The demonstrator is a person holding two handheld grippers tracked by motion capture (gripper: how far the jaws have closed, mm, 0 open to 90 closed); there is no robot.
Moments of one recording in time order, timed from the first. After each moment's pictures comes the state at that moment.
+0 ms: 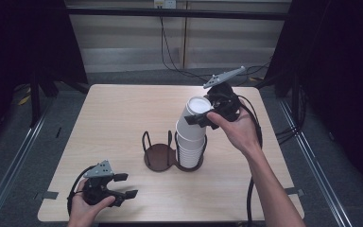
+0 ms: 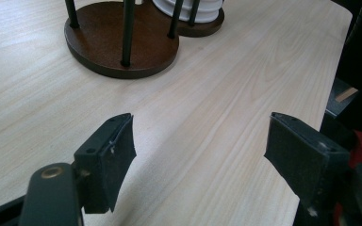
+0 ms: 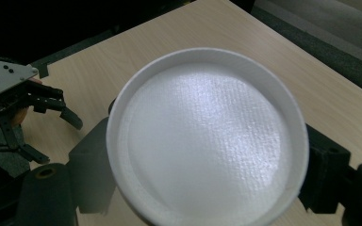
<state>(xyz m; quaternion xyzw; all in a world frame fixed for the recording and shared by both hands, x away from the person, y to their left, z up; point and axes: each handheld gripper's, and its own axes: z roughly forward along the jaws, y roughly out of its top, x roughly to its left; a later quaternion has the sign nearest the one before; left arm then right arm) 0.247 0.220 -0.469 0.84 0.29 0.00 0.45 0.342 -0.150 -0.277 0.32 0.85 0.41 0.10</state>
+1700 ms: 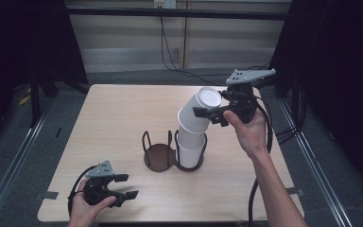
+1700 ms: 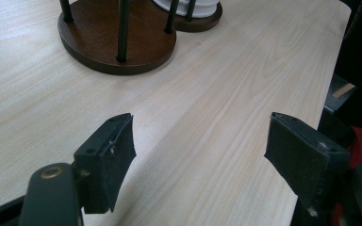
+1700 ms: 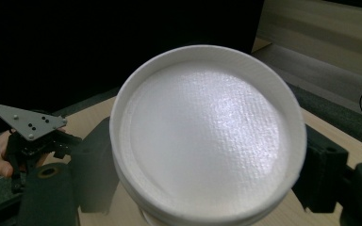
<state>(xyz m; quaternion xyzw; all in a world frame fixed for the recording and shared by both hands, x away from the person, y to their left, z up) 0.248 0.219 -0.470 0.85 0.29 0.00 0.45 0.320 -0.178 -0.262 0.30 0.79 0.52 0.13</state>
